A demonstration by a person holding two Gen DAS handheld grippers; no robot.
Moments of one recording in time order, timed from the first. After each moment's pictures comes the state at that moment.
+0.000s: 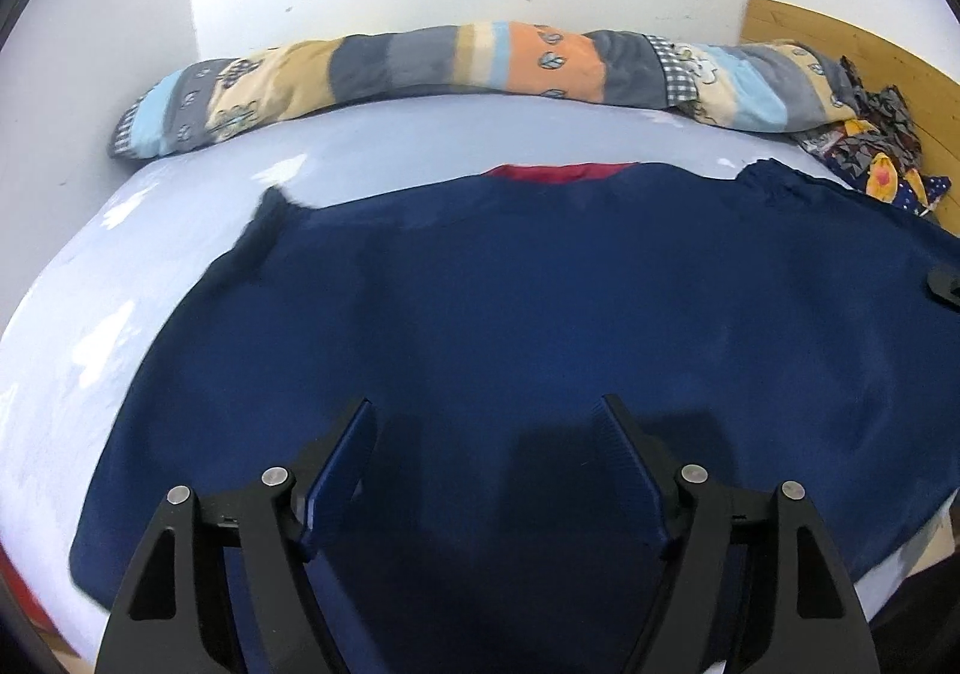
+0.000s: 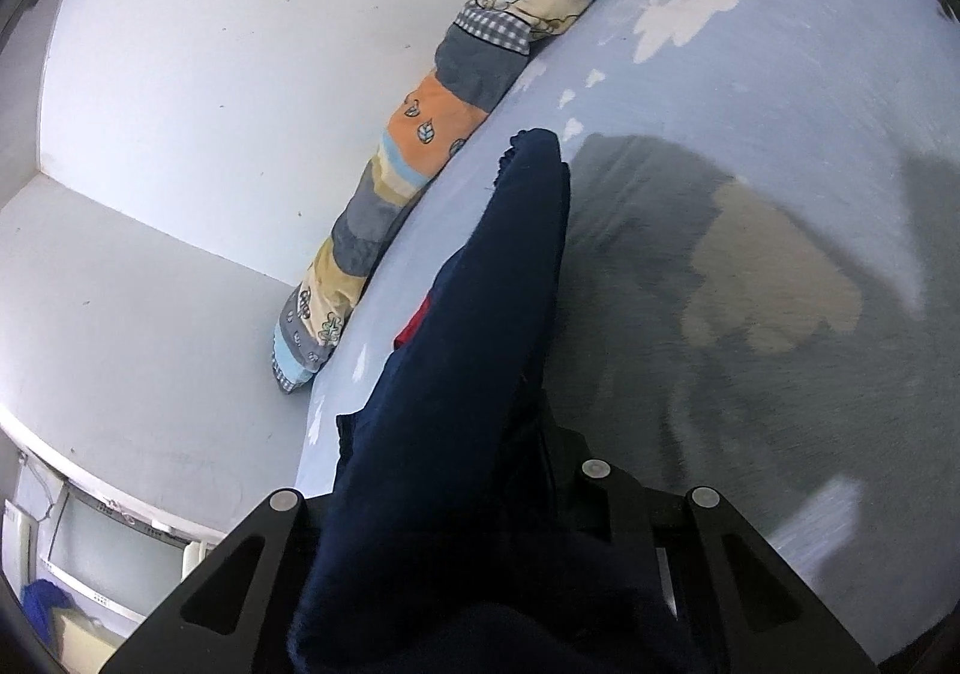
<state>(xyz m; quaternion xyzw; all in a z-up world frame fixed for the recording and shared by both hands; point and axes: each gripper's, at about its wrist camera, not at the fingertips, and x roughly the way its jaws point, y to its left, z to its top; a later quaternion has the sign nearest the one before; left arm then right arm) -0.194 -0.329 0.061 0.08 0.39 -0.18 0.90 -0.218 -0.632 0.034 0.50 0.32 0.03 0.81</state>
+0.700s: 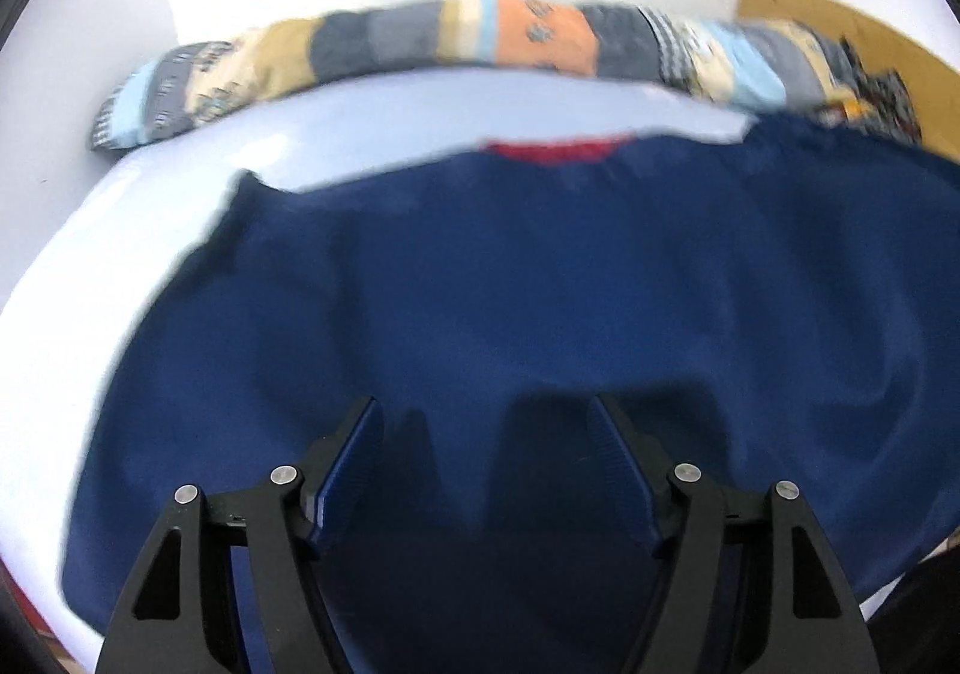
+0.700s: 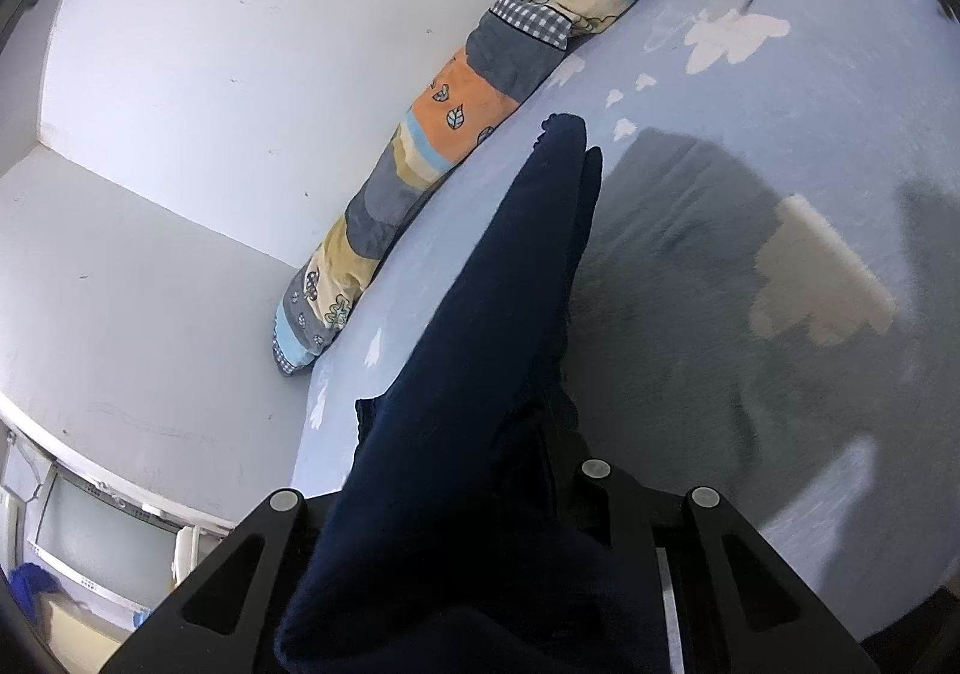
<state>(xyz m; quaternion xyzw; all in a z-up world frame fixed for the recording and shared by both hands) -0.177 -0.311 0.048 0.08 0.41 -0.18 0.89 -0.197 -0.601 0.077 0.47 0.34 0.03 0.81</state>
